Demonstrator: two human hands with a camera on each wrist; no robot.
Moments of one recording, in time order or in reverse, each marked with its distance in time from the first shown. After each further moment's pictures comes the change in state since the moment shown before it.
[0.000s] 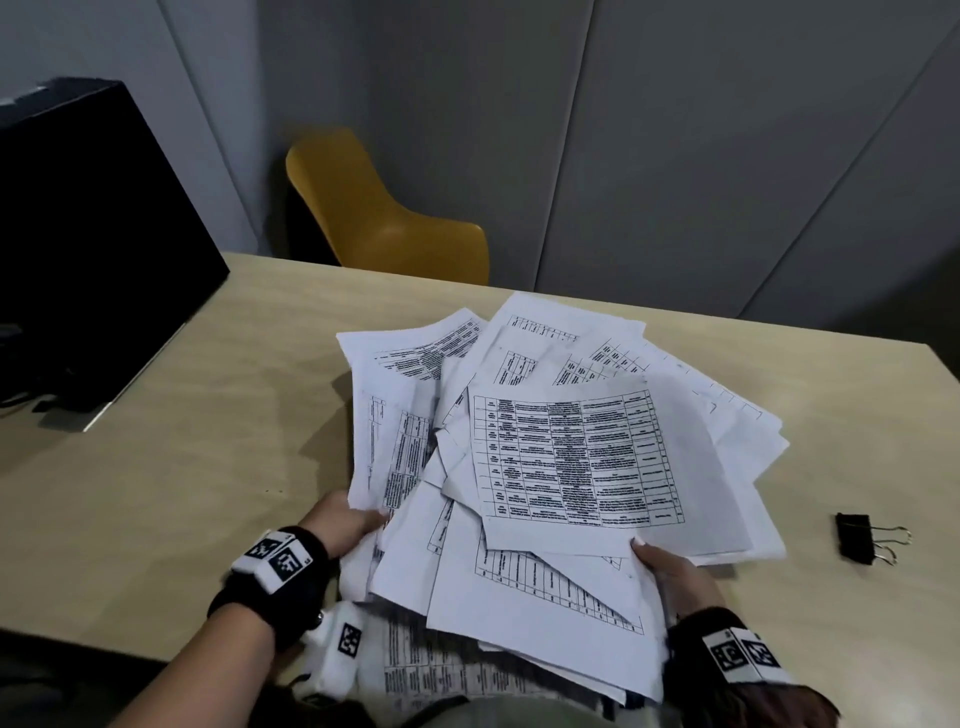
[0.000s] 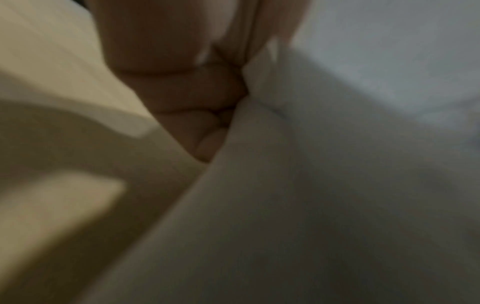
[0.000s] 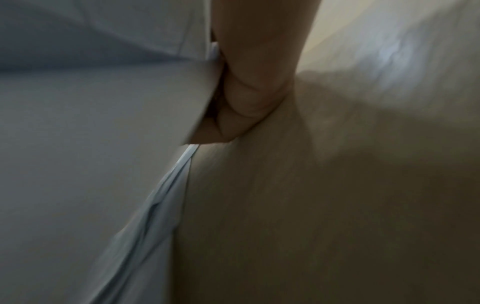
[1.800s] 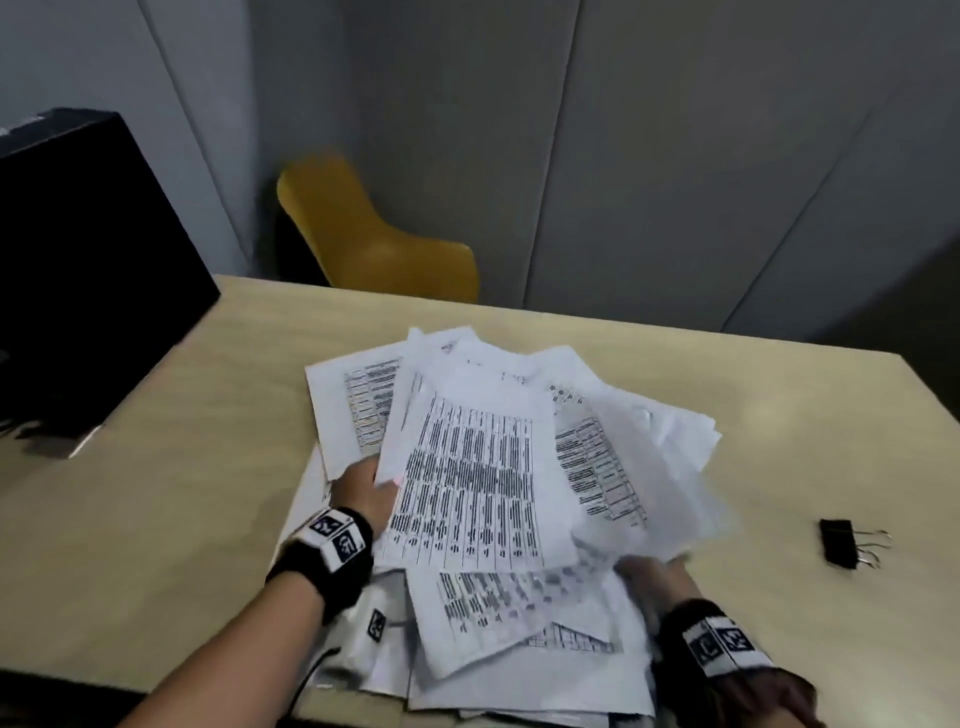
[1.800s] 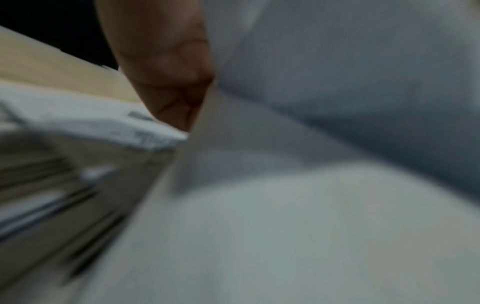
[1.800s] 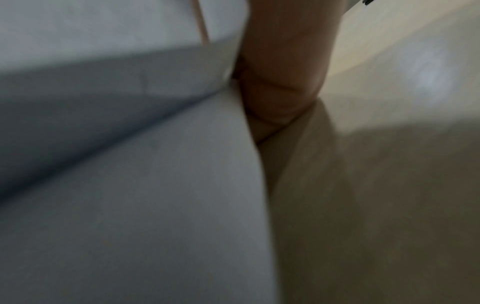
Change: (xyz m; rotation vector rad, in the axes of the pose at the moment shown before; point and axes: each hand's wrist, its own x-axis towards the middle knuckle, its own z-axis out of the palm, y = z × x) left_hand 0.019 0.037 0.022 0.182 0.234 0.218; right_hand -0.024 -0.028 0.024 0.370 0.227 -0.048
